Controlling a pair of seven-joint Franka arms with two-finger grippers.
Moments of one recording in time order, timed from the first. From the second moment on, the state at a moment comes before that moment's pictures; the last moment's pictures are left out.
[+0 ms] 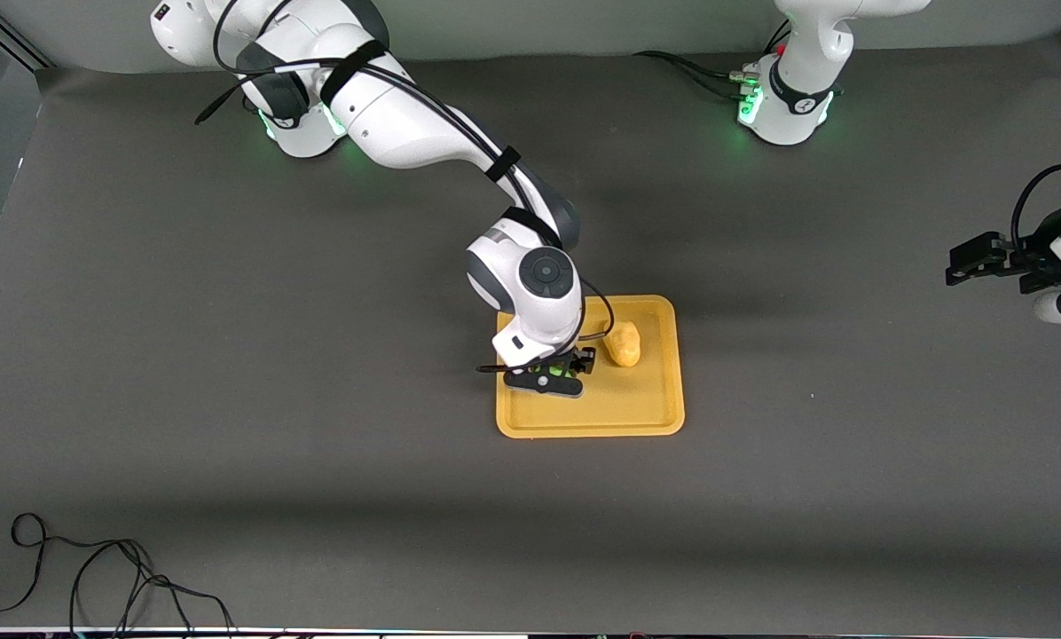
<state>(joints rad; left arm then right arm) -0.05 0.11 0.08 -1.54 -0.02 1.55 0.17 0.82 1.03 -0.09 -1.08 0.00 2.18 0.96</state>
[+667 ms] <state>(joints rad) -0.05 0.11 0.08 -1.54 -0.02 1.55 0.17 0.81 0.90 -0.10 -0.99 0.00 1.93 0.96</state>
